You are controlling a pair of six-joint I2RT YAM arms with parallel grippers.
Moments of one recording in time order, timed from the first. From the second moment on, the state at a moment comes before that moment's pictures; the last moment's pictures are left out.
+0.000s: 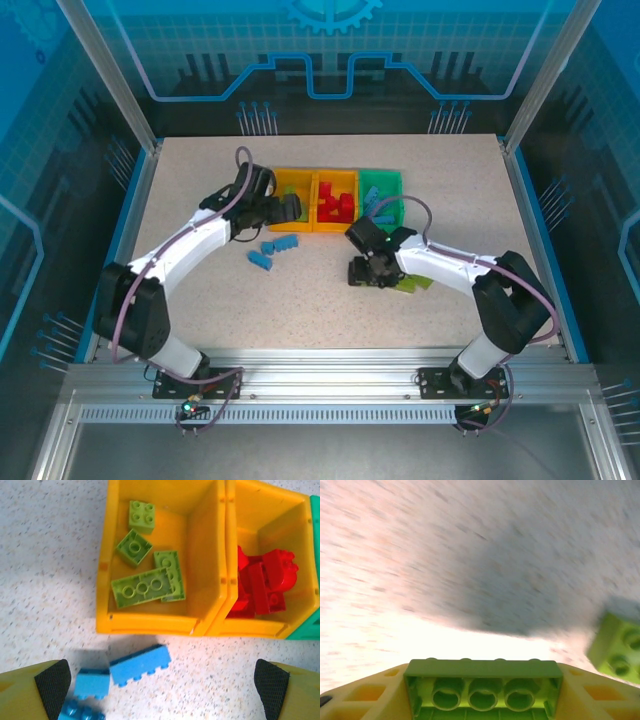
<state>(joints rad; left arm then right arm) -0.36 1.51 1.16 -0.52 -0.03 -0.52 0.70 1.61 1.05 -0.74 0.04 0.71</state>
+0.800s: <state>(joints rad) -0.36 1.27 0.76 -0.52 -0.06 -0.62 0.58 2.30 2.13 -0.74 -0.24 0.60</state>
